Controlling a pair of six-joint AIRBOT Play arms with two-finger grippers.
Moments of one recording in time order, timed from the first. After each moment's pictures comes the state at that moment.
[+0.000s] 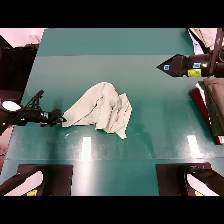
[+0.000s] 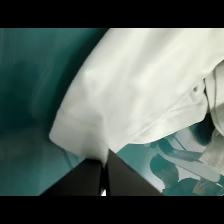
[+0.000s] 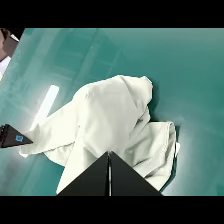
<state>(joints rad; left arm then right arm) 0.21 -1.12 0.64 0.86 -1.09 -1.25 0.12 -1.00 1.31 -0.91 1.13 1.46</state>
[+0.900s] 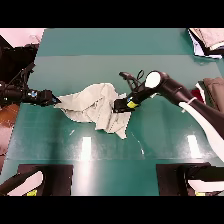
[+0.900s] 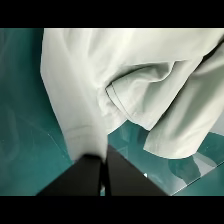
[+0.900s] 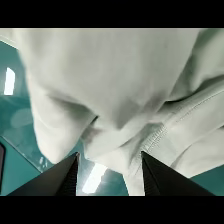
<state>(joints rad) 0.20 -1.12 0.98 0.86 -1.27 -1.20 0.53 -1.52 1.31 -0.99 1.18 1.62</state>
